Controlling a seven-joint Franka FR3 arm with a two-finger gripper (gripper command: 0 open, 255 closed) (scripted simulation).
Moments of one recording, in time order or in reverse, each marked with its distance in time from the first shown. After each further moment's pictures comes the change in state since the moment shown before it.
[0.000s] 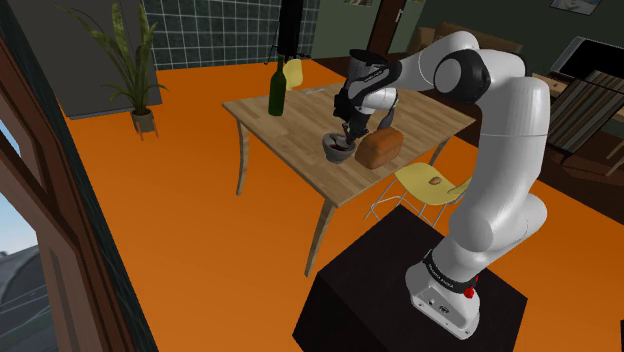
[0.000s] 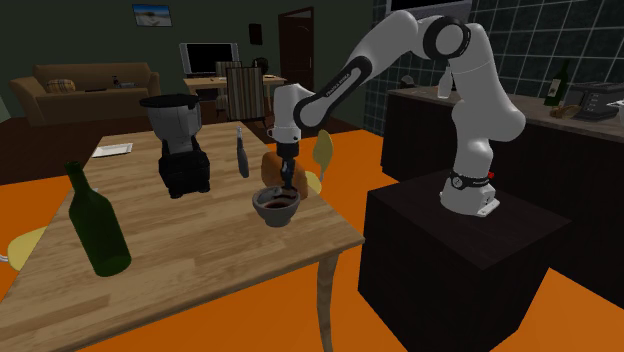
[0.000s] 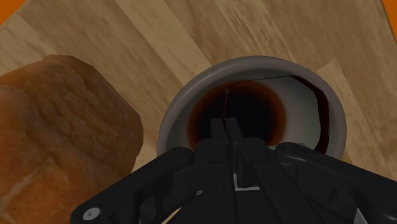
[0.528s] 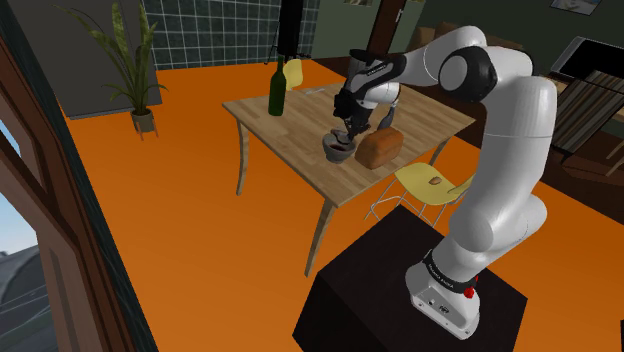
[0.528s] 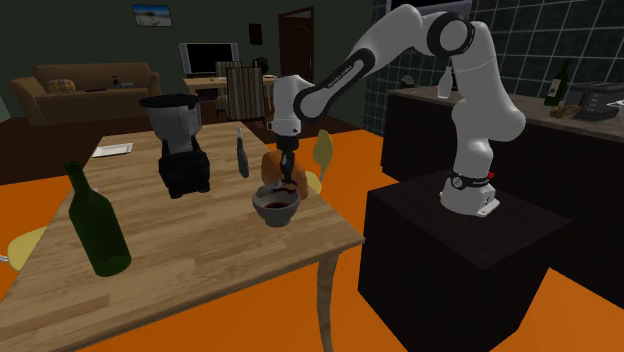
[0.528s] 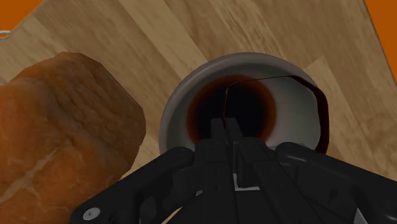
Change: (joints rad) arm 0.004 -0.040 -0.007 0.008 -0.011 -0.047 0.010
